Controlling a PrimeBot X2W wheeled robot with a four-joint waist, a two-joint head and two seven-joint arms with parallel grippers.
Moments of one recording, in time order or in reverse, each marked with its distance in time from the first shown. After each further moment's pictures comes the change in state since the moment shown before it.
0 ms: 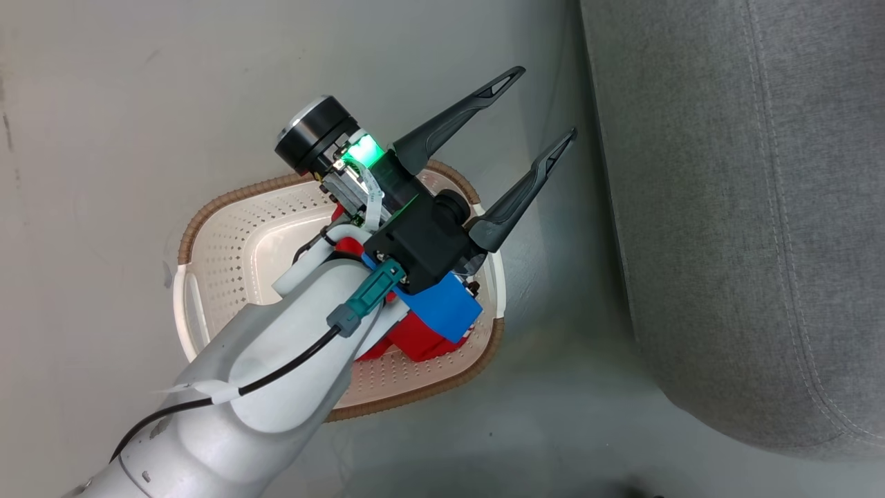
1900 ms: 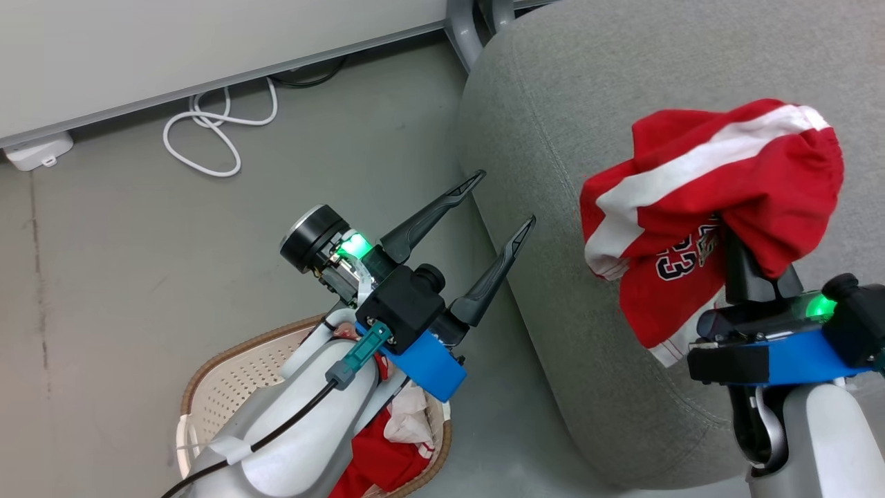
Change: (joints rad) left arm 0.216 -0.028 0.053 0.033 -0.003 0.005 0.000; right arm 0.635 0.242 0.435 -0.146 0.151 0.000 0.000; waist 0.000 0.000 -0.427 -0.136
